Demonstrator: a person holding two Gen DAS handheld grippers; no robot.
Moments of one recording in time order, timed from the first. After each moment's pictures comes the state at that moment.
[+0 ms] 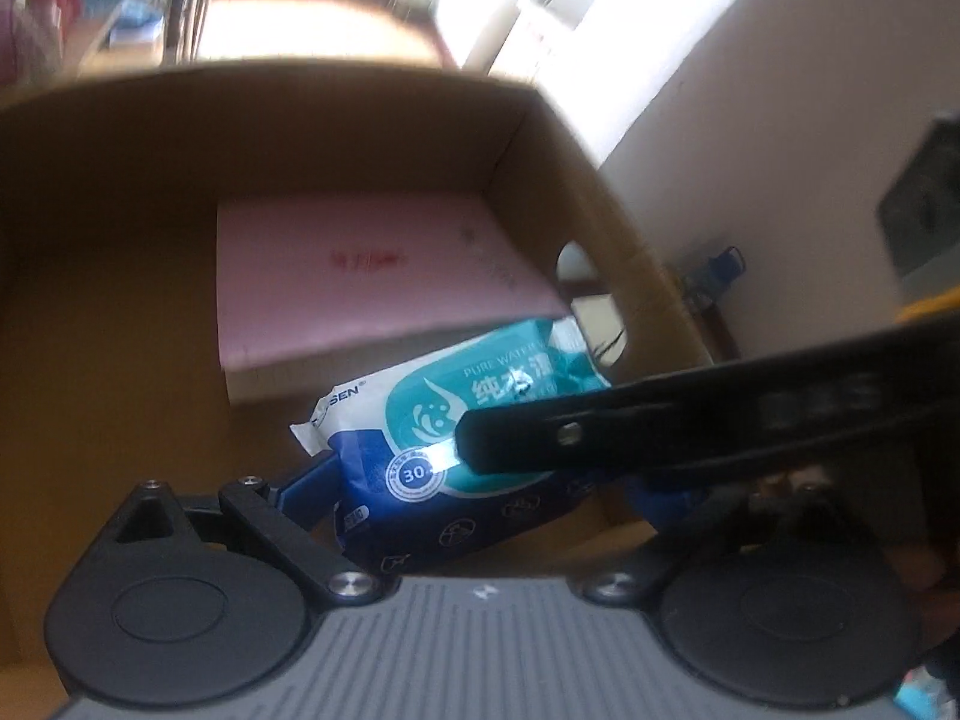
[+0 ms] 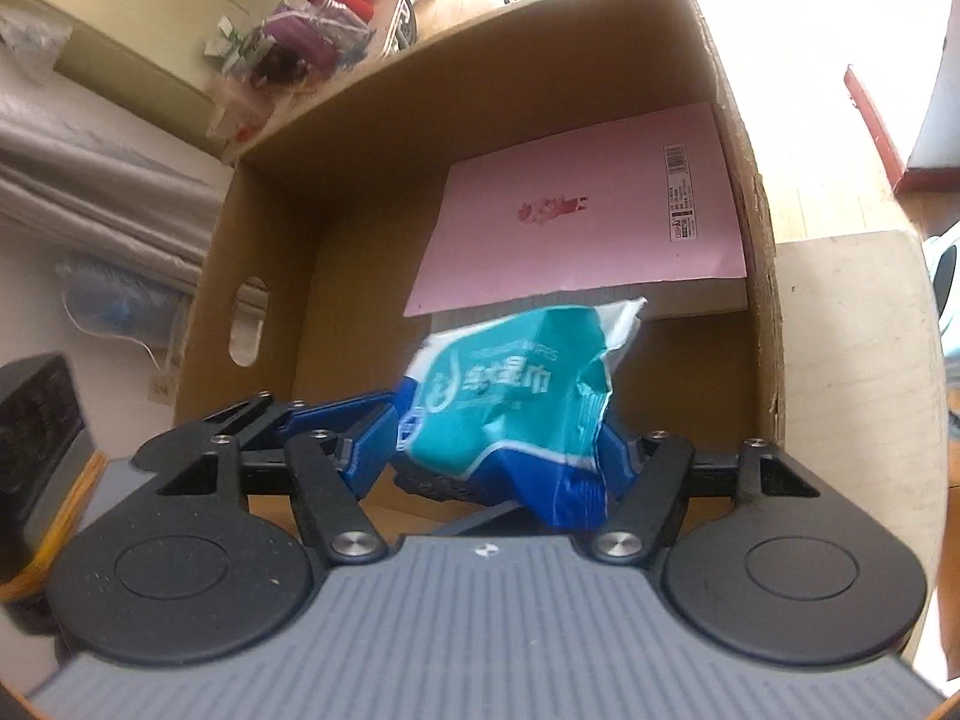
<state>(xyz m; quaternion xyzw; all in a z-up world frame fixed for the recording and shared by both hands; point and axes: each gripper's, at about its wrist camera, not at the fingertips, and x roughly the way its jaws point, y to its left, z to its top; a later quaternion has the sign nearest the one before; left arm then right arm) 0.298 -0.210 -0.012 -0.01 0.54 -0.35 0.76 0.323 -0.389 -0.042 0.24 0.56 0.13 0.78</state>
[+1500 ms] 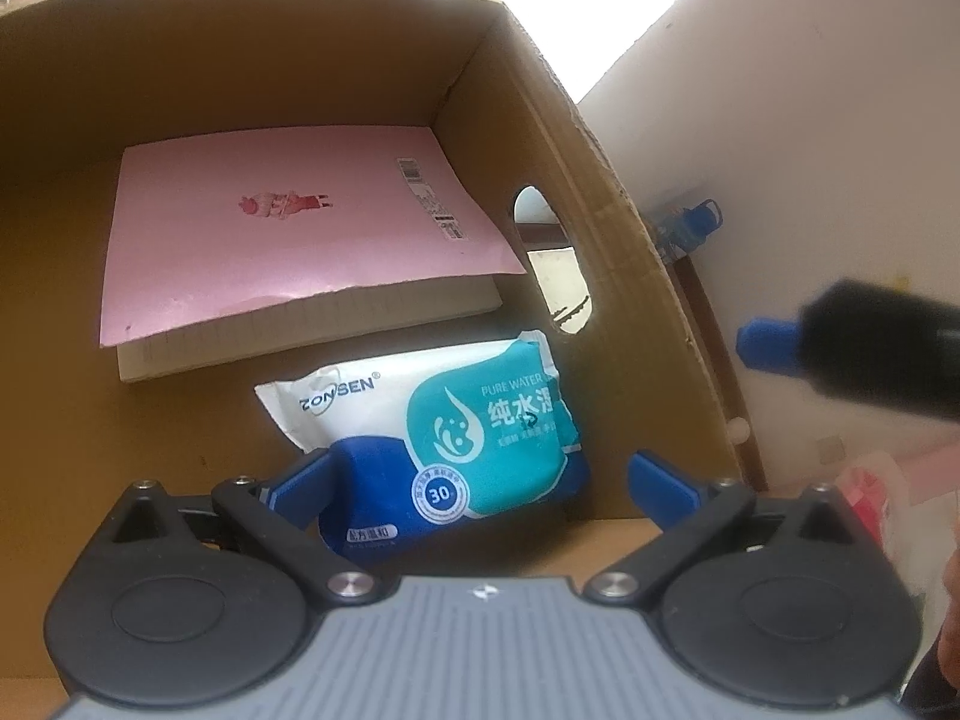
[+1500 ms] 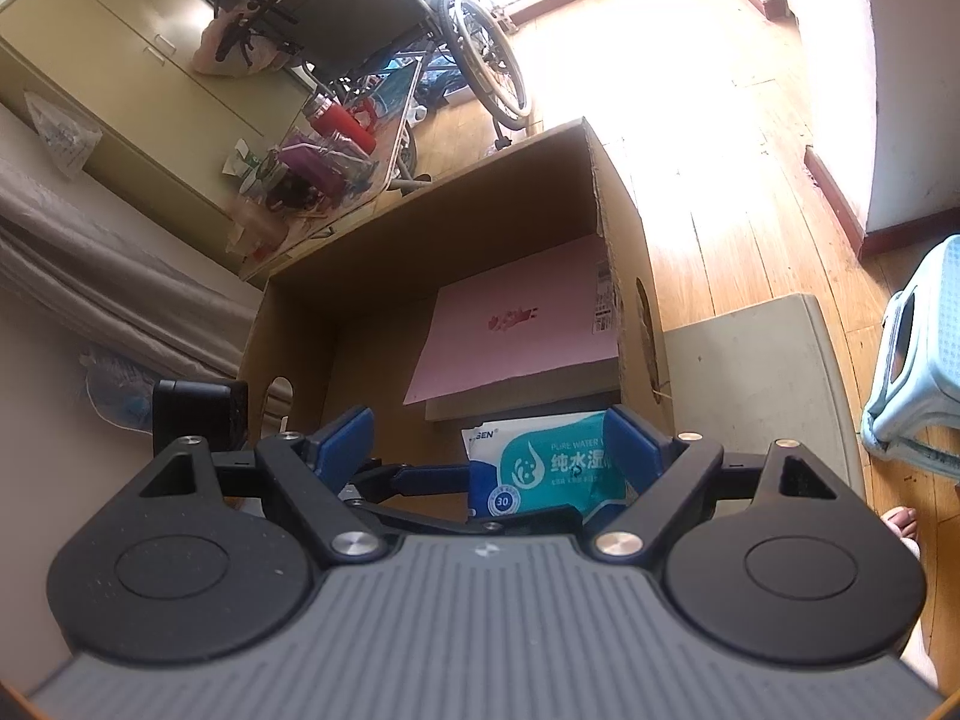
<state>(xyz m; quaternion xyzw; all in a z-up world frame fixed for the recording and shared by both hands) 0.321 -0.260 -0.037 -0.01 0.59 -0.37 0.72 0.267 -0.444 0.003 0.29 0.44 0.09 0.84</state>
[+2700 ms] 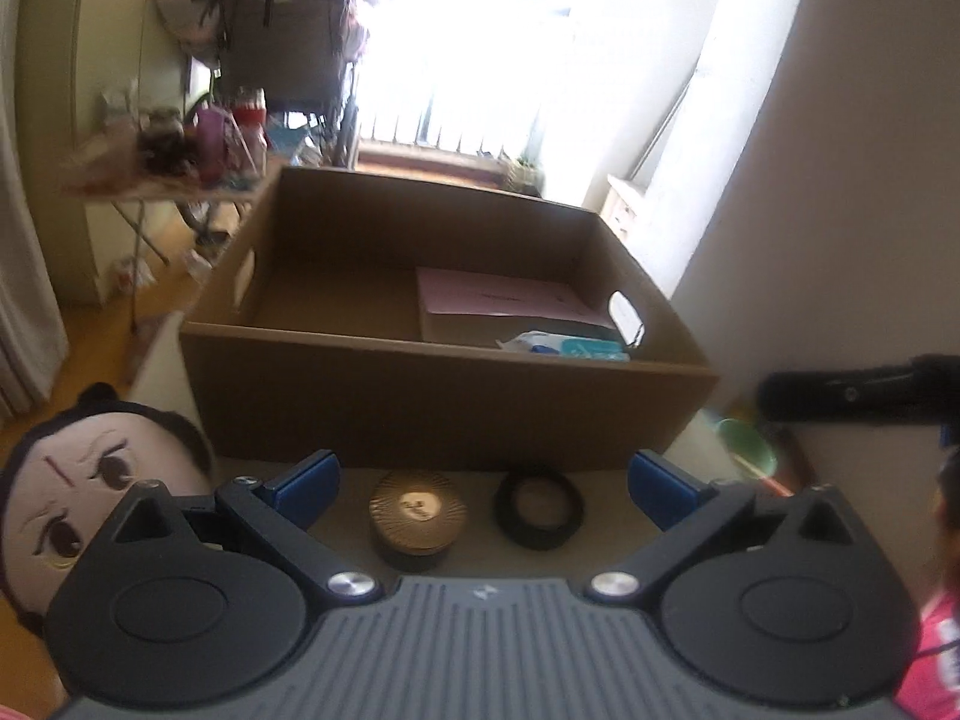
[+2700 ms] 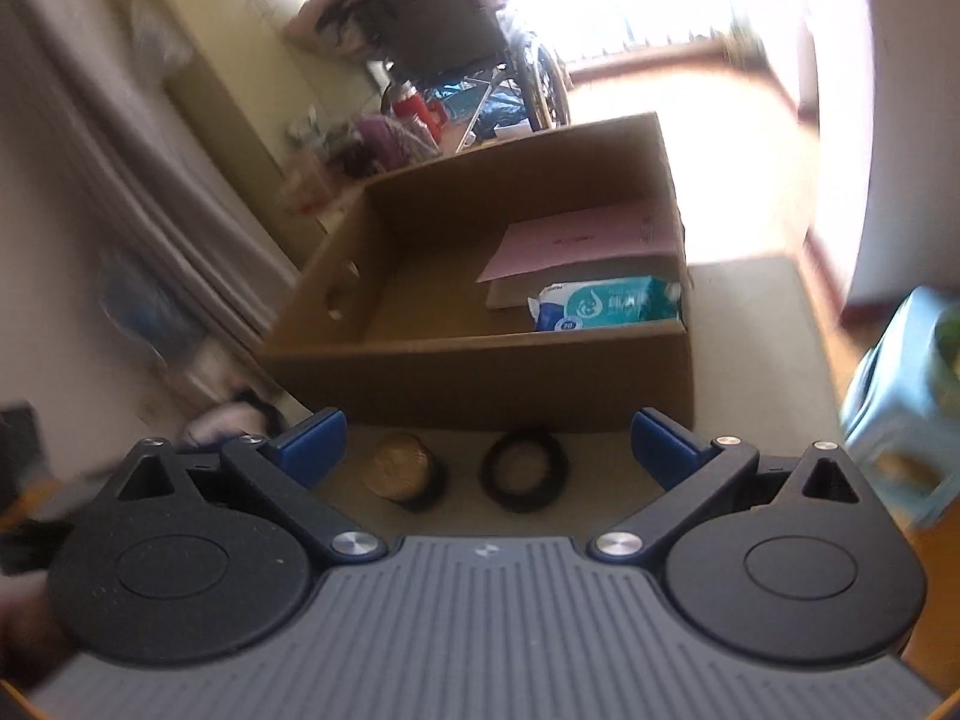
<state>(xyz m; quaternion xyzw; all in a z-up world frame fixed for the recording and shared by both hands) 0.123 -0.087 0.045 -0.02 0.36 -0.23 0.90 0.091 -0.359 0.034 0.15 0.38 0.11 0.91</state>
